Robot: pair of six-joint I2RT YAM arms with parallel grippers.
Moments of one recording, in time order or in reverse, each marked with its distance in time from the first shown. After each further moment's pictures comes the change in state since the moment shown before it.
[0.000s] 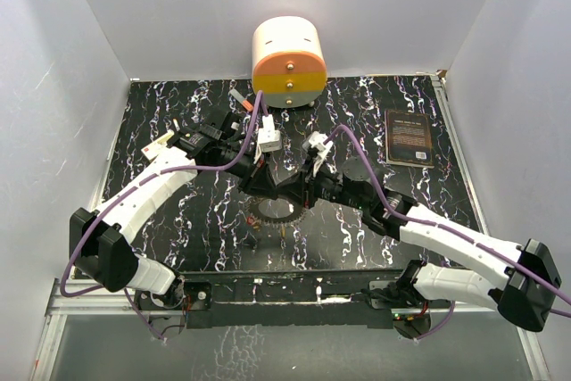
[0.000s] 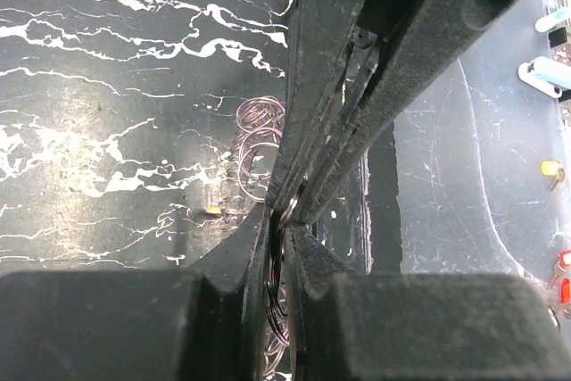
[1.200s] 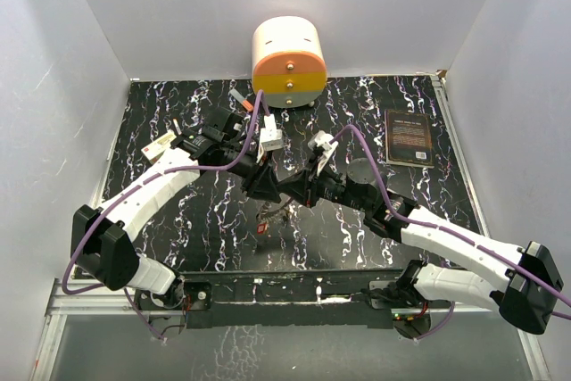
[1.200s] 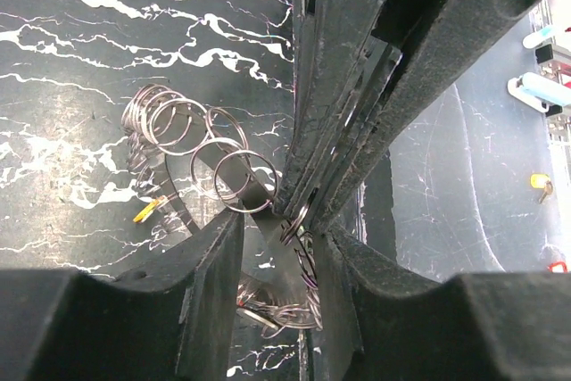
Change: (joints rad) left arm -0.006 0.012 -0.033 0.086 0.019 -0.068; right arm -0.005 -0.026 -0.041 0.062 0.026 0.038
